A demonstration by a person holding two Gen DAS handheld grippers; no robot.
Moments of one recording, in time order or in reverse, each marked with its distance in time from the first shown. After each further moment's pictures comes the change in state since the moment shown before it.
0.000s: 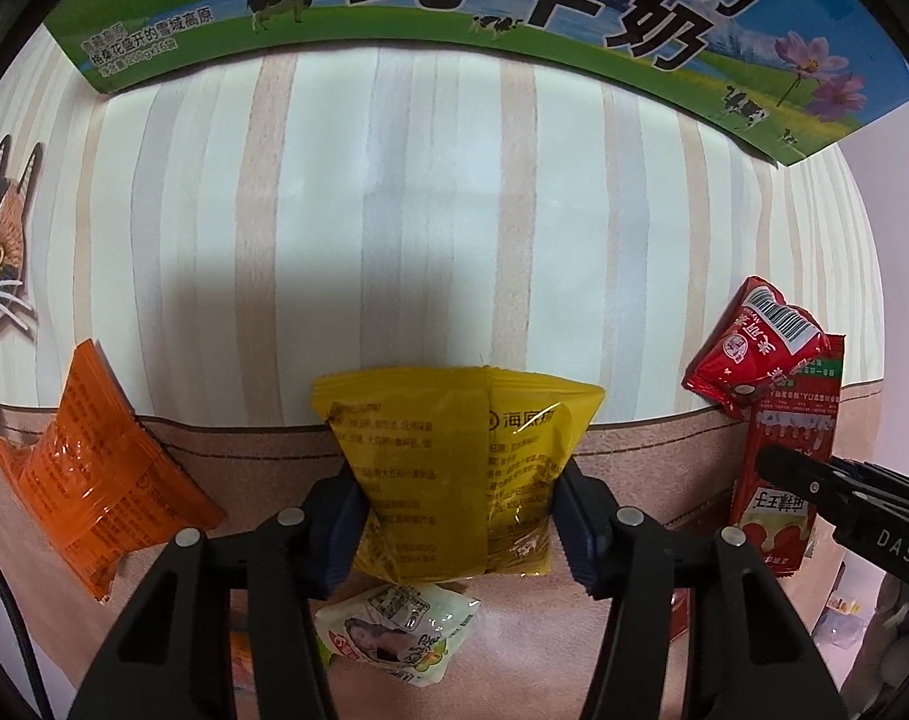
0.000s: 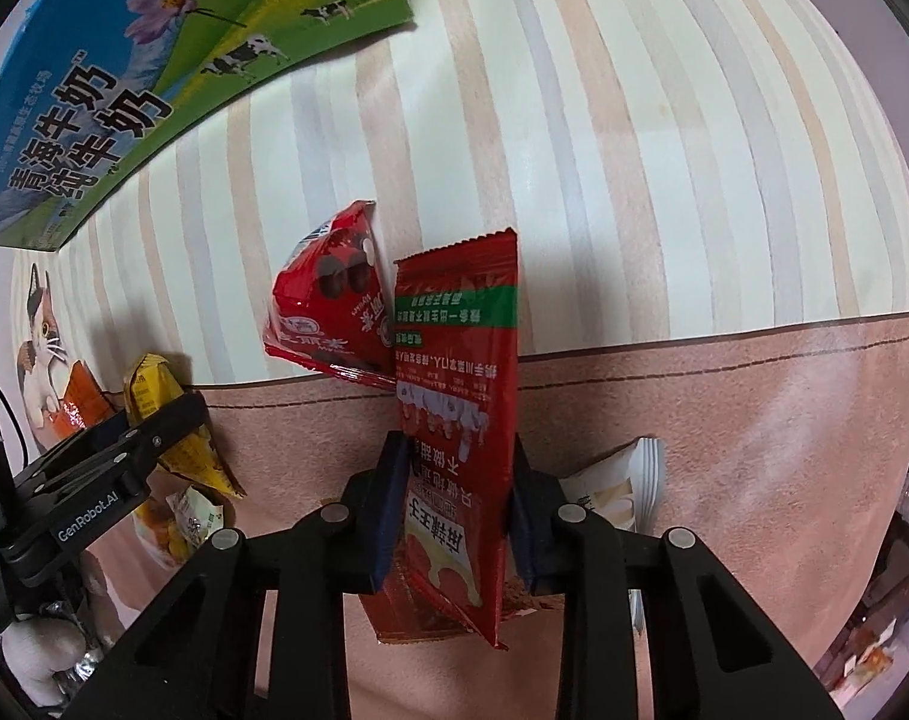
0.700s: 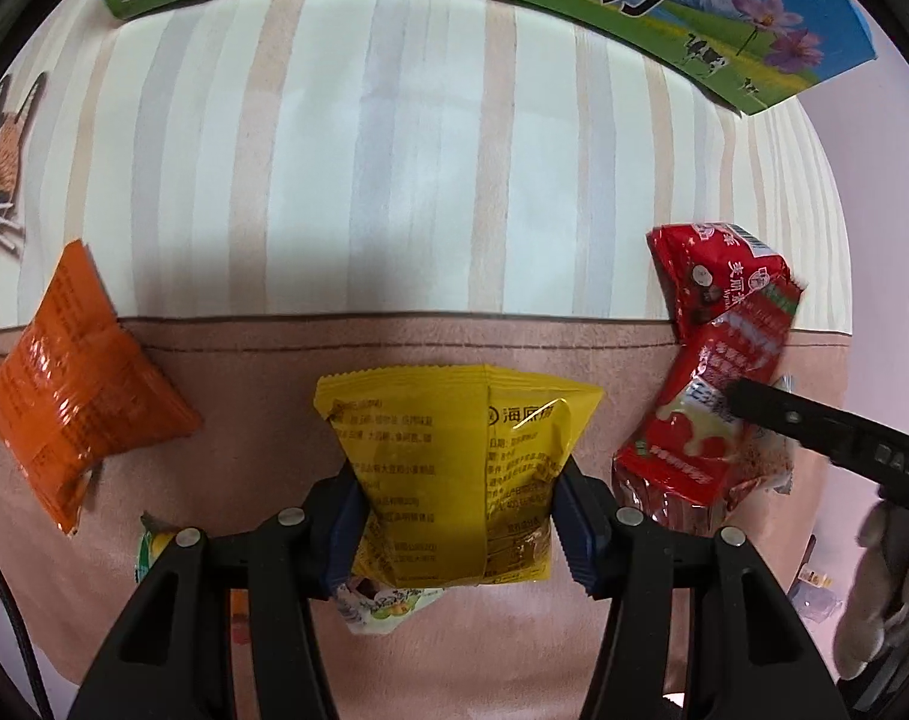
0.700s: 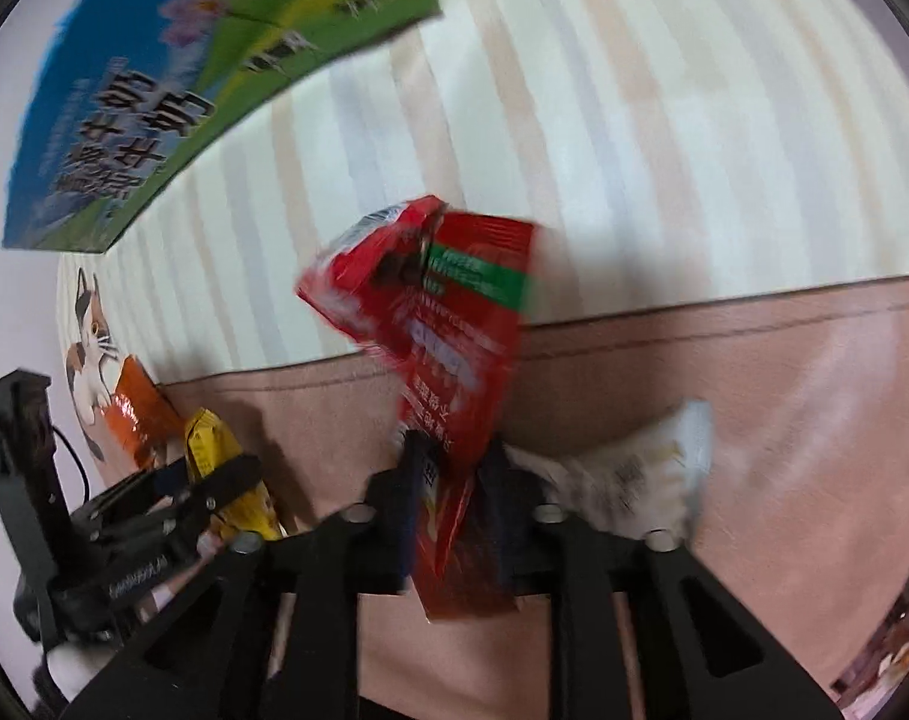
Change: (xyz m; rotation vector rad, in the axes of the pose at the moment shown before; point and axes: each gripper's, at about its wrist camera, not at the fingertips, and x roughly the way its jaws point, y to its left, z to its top) left arm -0.006 0.017 -0.027 0.003 0.076 -0.085; right arm -0.004 -0.013 -0.003 0.038 0.032 0.139
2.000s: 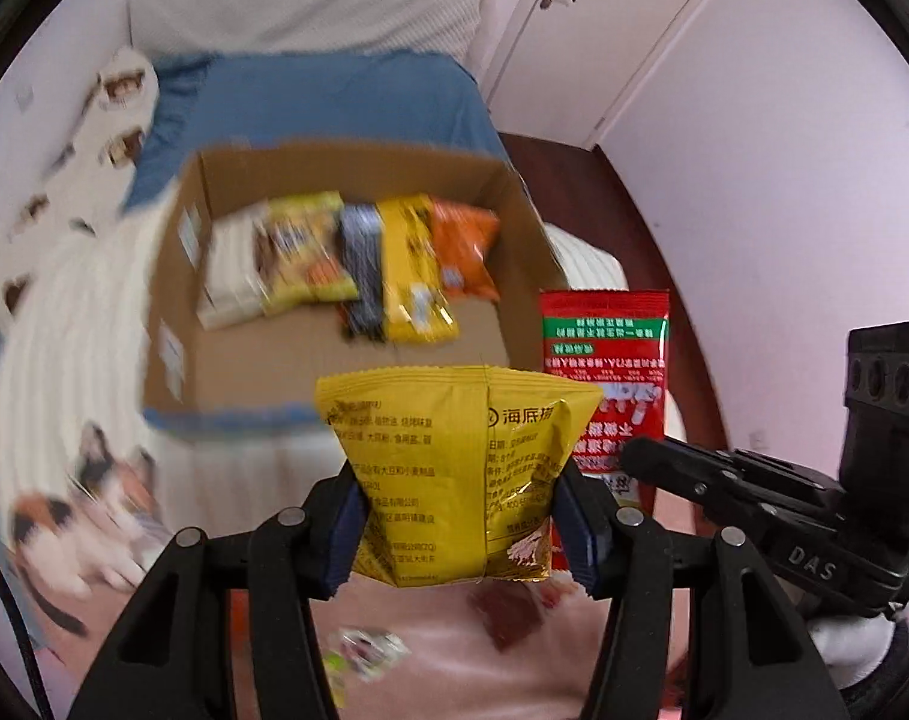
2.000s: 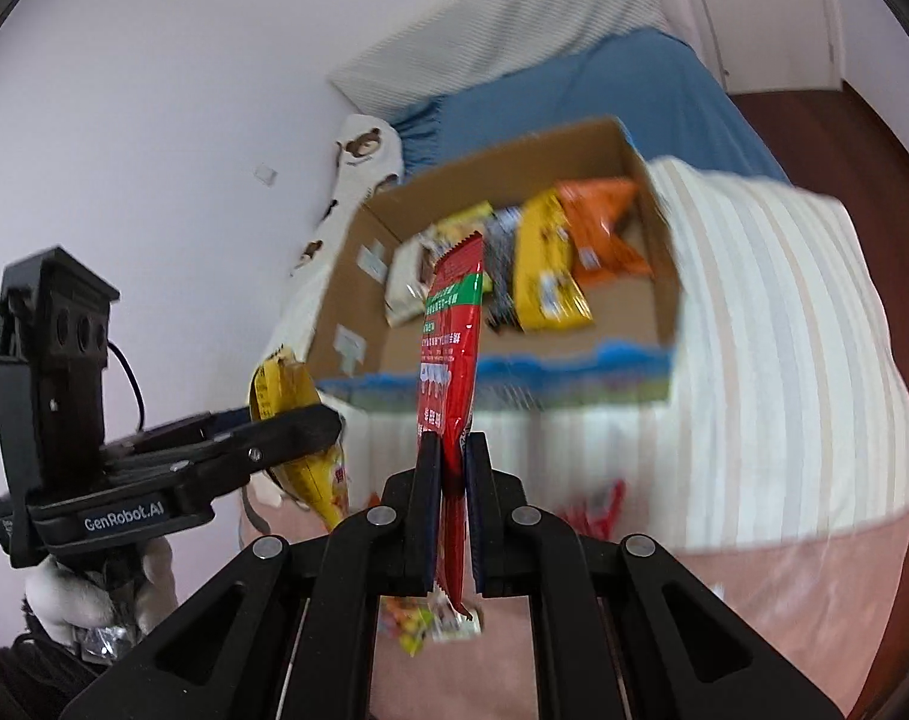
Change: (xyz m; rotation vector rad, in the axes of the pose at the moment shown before) left arm -0.267 -0.052 0.083 0.197 -0.366 -0.089; right arm -0.209 0.115 0.023 -0.266 -0.430 0.241
